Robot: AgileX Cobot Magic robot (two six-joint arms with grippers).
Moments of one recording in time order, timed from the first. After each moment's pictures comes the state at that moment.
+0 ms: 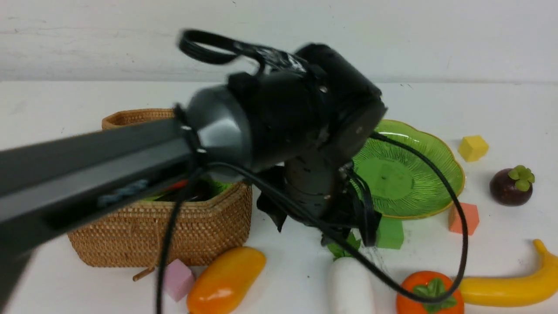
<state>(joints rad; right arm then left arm) -0.06 -0.01 0.01 -0.05 0.39 0.01 -0.89 1.87 -1.68 0.24 1.22 -0.50</state>
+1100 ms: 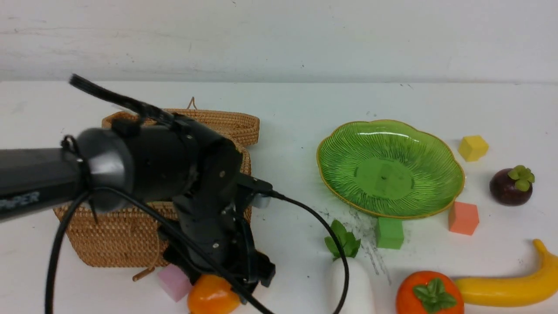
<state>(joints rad) -0.06 -0.01 0.01 -0.05 0.39 0.01 -0.63 1.79 -1.20 0.05 0.92 -0.22</state>
